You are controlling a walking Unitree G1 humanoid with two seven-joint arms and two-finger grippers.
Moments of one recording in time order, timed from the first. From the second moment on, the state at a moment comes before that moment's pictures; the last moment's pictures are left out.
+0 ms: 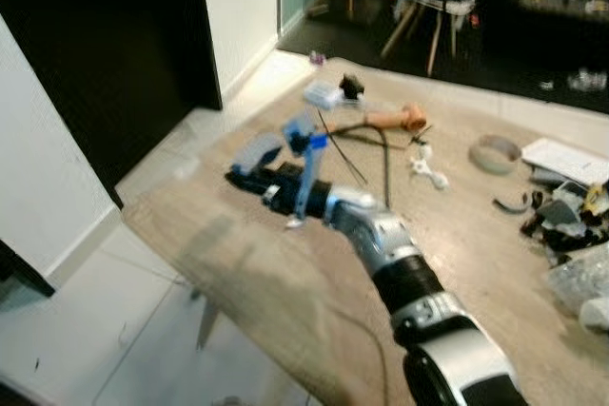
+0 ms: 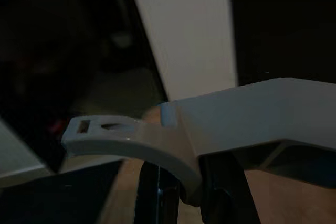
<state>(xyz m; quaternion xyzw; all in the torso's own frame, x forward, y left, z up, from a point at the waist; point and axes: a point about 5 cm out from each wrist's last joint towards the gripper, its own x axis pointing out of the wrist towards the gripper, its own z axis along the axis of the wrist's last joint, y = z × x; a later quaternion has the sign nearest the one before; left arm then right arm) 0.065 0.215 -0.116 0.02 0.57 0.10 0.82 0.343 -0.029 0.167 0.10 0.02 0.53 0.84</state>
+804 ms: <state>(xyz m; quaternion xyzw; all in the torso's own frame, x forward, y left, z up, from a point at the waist) 0.064 0.215 -0.116 0.02 0.56 0.10 0.82 0.331 -0.012 0.187 0.15 -0.03 0.59 0.80</state>
